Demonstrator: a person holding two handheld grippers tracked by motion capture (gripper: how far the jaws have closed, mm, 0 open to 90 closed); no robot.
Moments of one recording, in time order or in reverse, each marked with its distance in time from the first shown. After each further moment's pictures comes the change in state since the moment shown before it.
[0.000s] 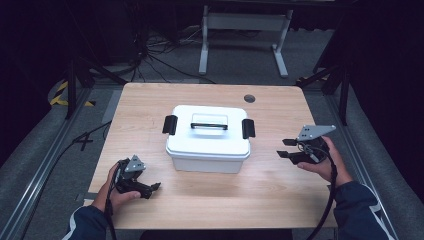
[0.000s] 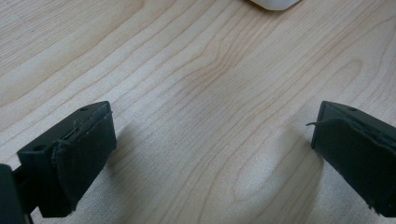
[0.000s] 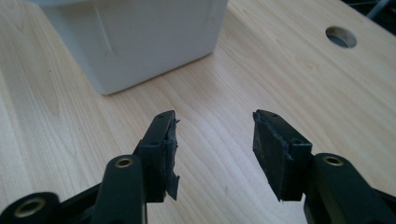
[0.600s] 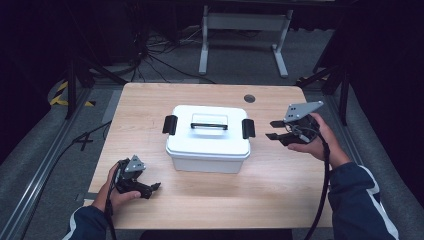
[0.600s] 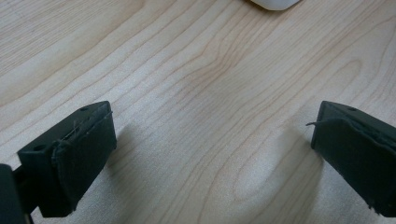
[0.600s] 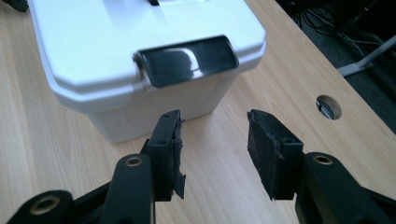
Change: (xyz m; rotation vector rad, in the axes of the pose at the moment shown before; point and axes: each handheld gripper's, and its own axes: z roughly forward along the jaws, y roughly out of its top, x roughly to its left) left arm 0.000 0.000 0.000 0.001 -0.001 0.002; right arm 0.002 0.081 -0.005 0.009 0.025 -0.153
